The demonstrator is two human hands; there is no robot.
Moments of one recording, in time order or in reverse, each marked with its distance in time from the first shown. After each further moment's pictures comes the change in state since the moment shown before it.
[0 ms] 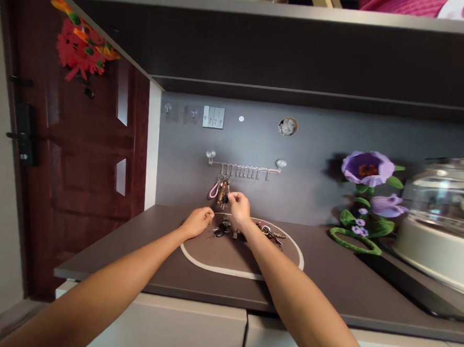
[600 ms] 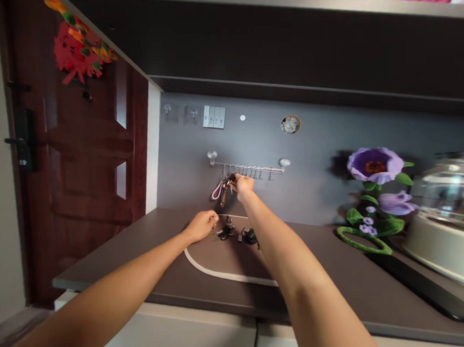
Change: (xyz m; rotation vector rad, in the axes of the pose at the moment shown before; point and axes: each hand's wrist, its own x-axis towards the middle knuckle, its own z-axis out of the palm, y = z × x) left_hand 0.002 -0.004 0.003 0.023 -0.016 0.043; right_hand 0.062 -0.049 0.021 0.291 0.220 0.317
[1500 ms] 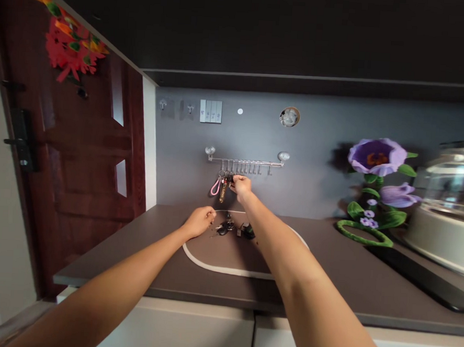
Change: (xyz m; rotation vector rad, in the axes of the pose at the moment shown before) left_hand 0.000 -0.006 0.001 -0.009 -0.016 -0.062; right_hand 0.010 0.024 -0.013 -0.086 -0.101 0.001
